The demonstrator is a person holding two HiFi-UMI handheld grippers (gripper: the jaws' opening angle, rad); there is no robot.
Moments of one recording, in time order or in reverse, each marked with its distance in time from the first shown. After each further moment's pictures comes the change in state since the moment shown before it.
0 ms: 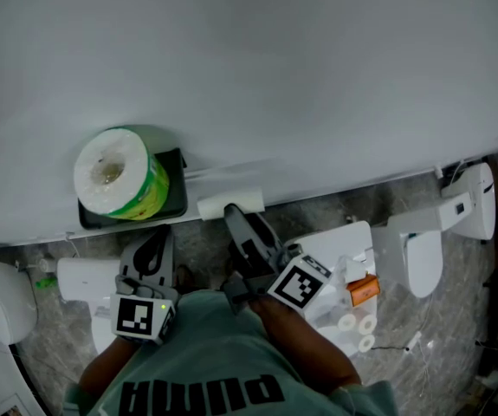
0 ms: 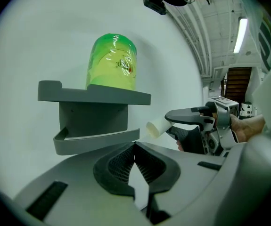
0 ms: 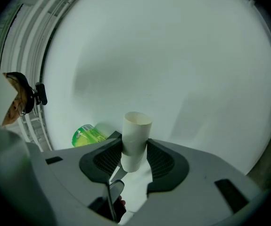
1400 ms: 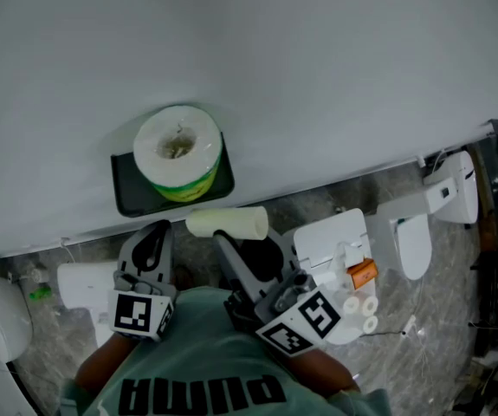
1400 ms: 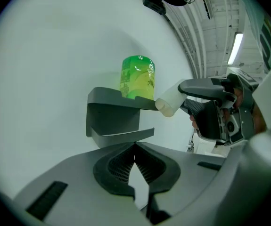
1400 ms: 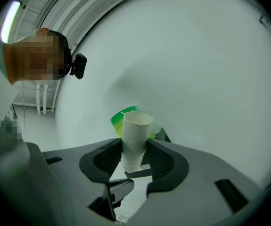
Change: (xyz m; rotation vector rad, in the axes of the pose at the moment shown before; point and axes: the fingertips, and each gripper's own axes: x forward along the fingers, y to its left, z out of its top) left arm -0.042 0.049 -0.006 -0.025 -0.058 -0.095; right arm -0.001 0.125 -0.061 -0.579 -0.025 0.002
